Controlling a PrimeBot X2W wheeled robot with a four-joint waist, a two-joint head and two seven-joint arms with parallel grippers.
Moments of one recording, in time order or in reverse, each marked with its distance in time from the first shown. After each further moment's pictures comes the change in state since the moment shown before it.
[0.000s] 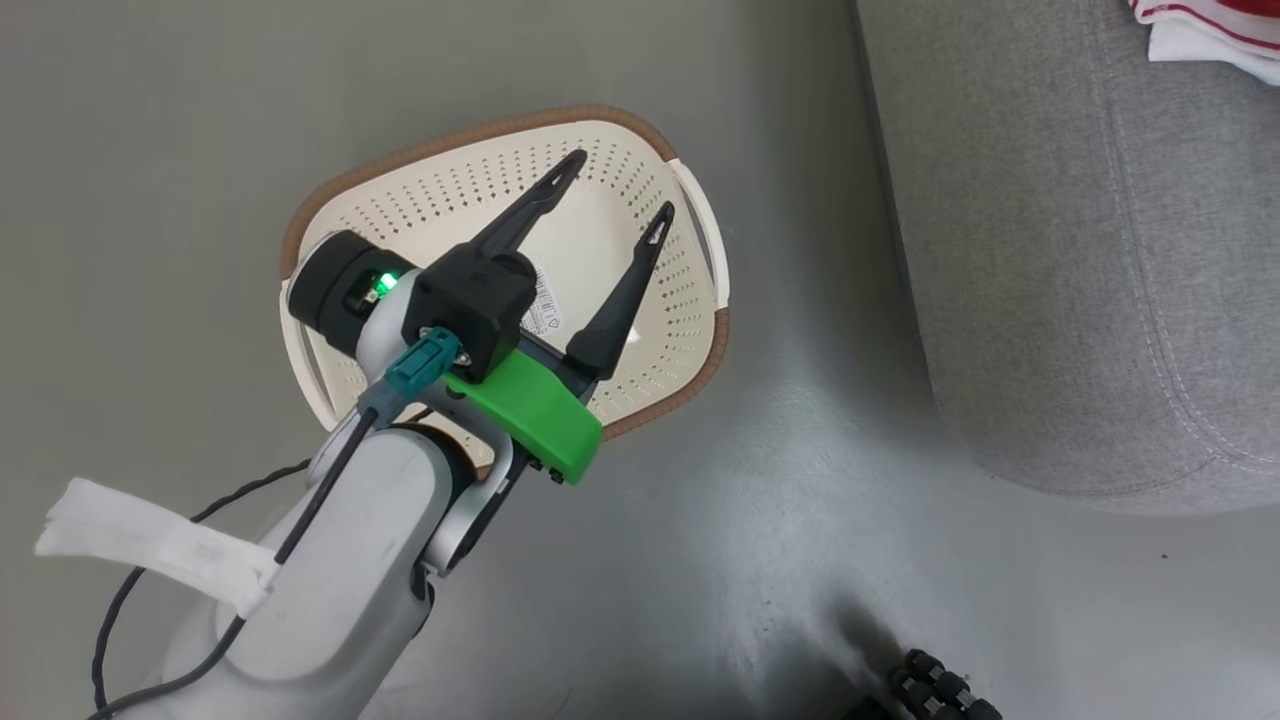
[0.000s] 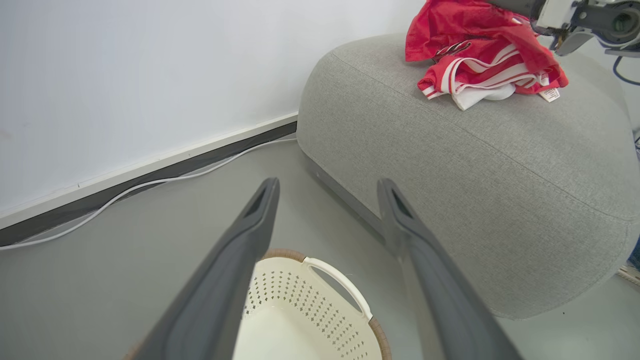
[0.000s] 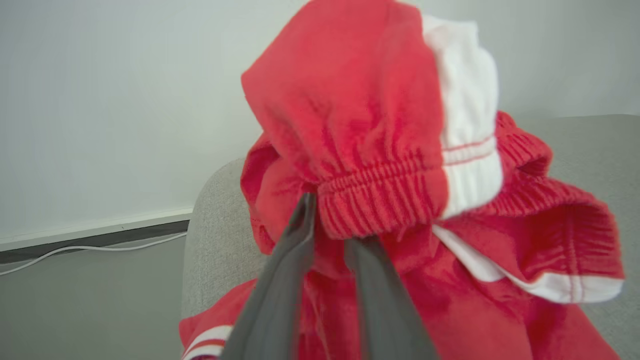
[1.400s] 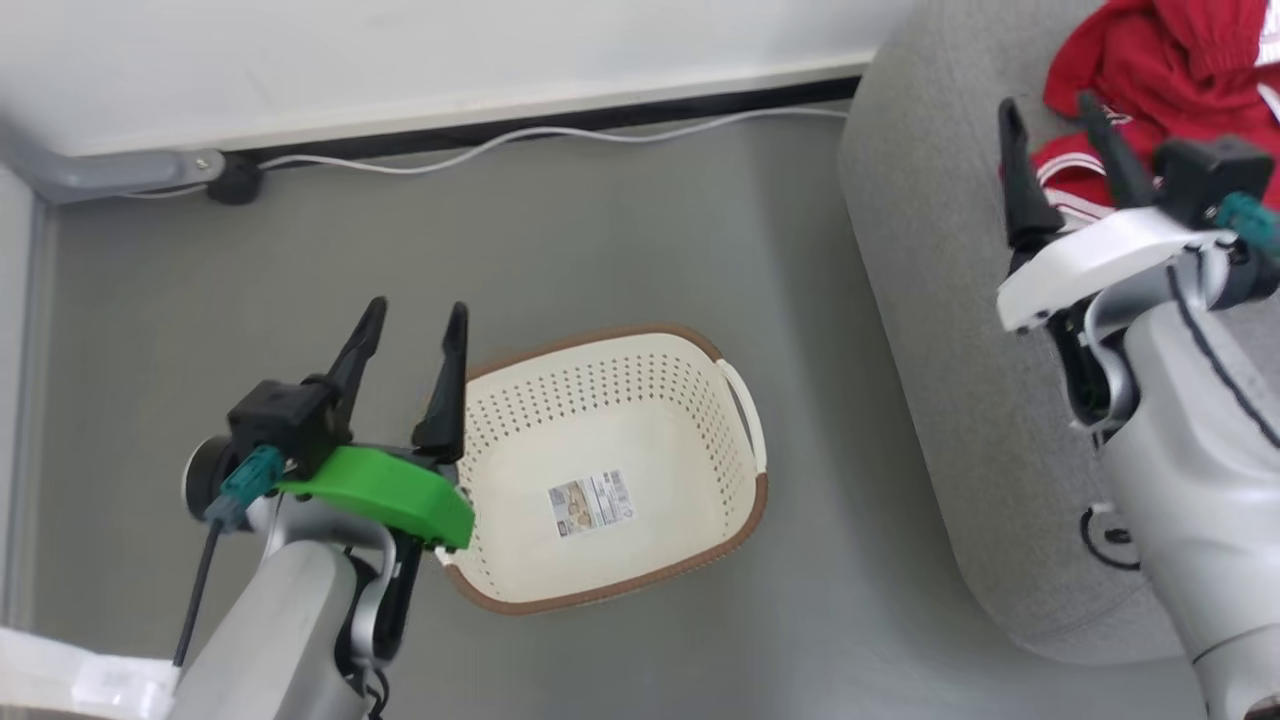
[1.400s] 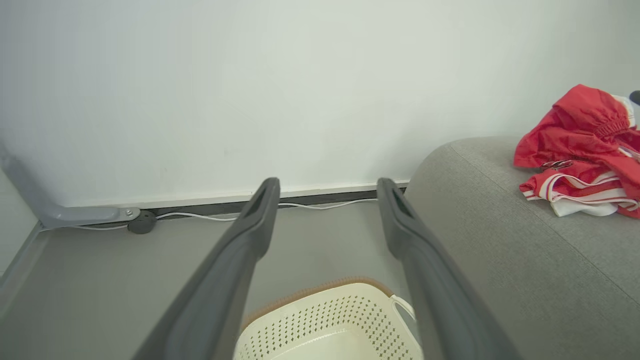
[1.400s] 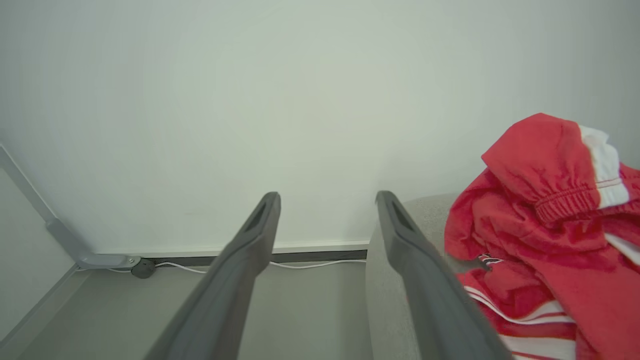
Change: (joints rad) left arm 0.252 -0.024 0.212 0.220 -0.146 0.071 -0.222; right arm 0.340 0.213 0.096 -0.182 -0.066 0.061 -0.080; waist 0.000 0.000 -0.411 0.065
